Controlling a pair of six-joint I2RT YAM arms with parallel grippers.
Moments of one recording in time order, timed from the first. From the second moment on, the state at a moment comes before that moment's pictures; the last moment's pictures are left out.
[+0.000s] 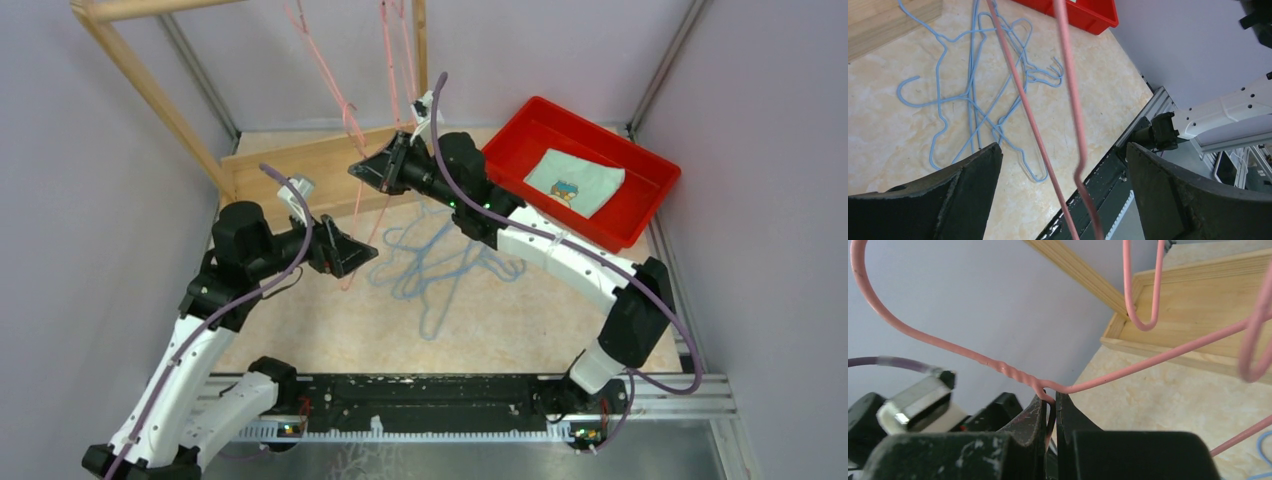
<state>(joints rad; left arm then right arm) -0.38 0.77 0.95 -0.44 0.56 -0.42 0.84 1.57 1.45 0.13 -0.16 0.79</state>
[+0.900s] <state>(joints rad) -0.39 0.89 1.10 -0.77 0.49 -0.08 0.82 1.14 1.23 -0.13 0.06 0.69</state>
